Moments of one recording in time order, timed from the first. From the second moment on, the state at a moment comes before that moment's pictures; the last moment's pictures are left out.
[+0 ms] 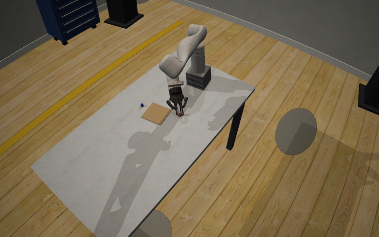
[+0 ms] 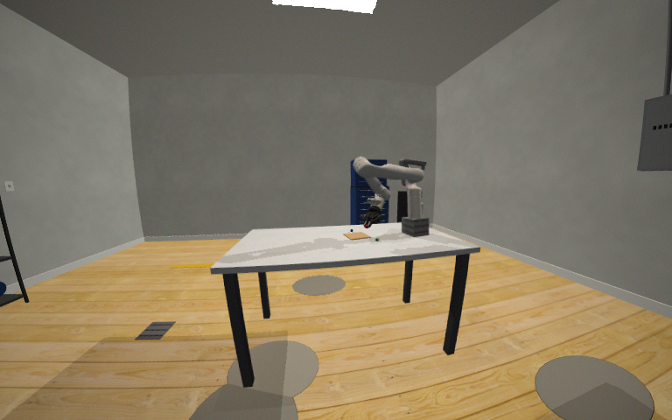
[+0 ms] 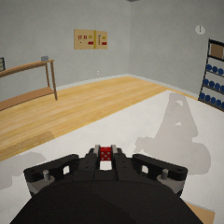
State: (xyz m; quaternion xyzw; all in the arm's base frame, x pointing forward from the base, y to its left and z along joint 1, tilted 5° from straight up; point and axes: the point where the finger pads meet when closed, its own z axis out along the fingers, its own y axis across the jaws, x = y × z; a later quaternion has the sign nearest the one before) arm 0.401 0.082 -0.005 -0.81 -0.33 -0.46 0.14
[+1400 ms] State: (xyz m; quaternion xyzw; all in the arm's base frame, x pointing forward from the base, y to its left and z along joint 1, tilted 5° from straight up) arm 0.402 0.072 -0.062 -0.81 -0.33 -0.47 0.14
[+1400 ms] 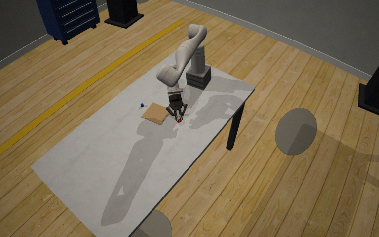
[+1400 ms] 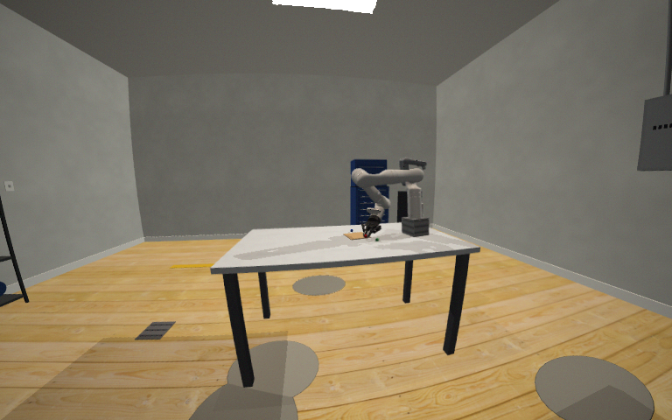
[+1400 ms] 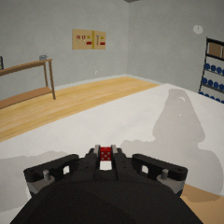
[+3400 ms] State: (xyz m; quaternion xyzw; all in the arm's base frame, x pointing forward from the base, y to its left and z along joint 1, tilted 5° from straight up) arm 0.399 0.068 -0.089 -0.81 -0.33 -0.47 0.14
